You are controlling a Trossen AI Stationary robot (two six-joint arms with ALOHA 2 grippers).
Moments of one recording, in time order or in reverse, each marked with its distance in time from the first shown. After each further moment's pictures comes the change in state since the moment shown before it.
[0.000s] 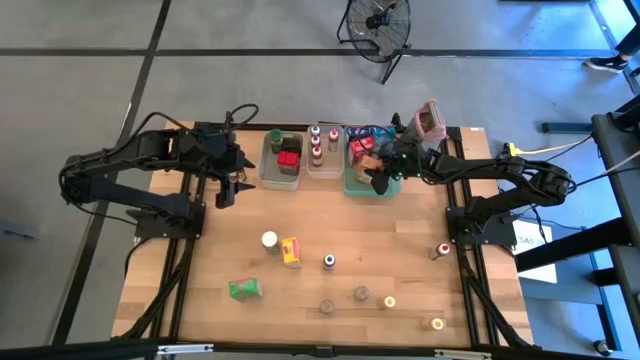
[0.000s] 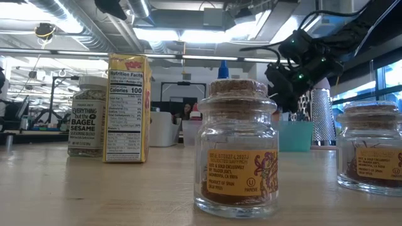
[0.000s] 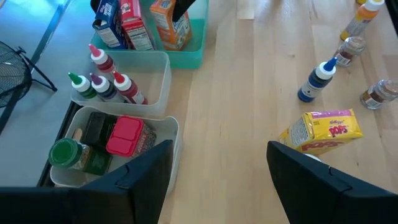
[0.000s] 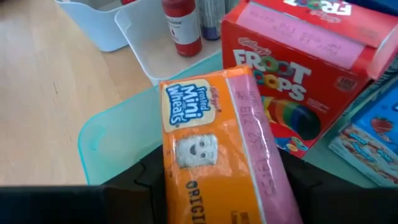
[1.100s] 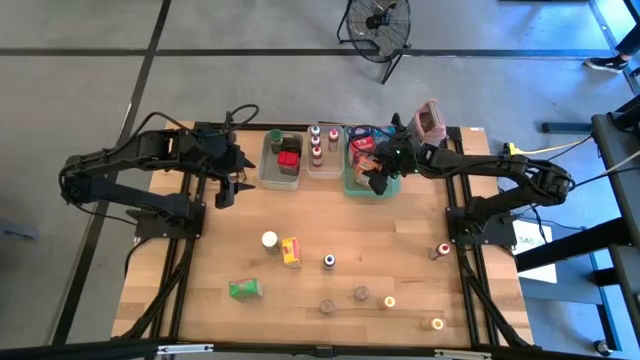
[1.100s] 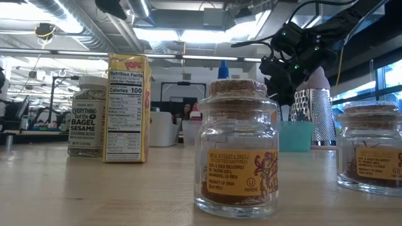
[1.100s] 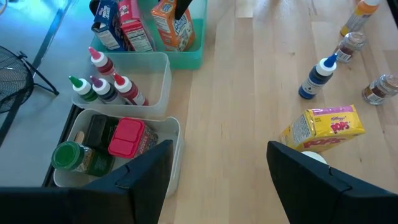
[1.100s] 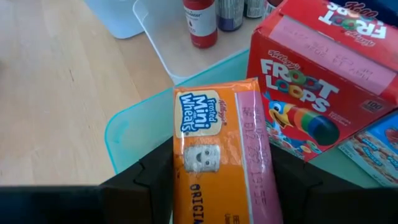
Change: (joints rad) left arm 0.000 0.000 0.000 -0.002 0.000 0.027; right arm 0.032 0.000 0.137 -0.234 -0.010 -0.024
